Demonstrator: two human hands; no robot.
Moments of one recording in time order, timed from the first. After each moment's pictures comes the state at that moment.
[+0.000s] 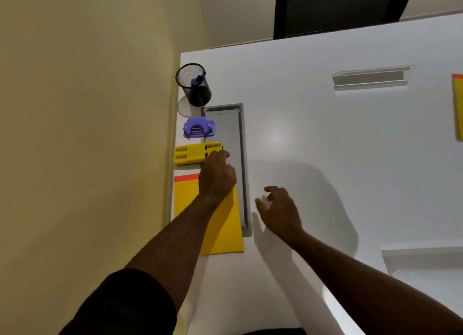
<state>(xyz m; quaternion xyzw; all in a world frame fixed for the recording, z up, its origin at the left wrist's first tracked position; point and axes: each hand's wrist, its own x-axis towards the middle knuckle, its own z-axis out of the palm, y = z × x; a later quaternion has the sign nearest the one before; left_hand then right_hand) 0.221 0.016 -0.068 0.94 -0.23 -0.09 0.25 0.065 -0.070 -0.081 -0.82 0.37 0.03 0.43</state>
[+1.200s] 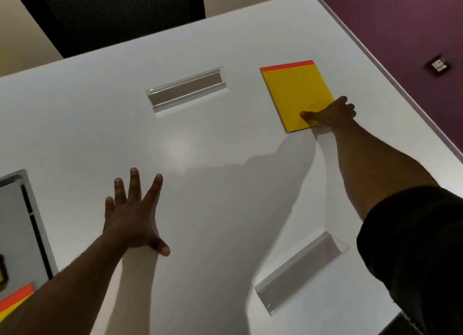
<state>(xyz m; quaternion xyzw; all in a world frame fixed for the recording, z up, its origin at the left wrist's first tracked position) 0.178 -0.199 -0.113 0.80 -0.46 -0.37 -0.10 -0.111 -0.616 -0.100 -0.62 0.76 0.02 0.19</state>
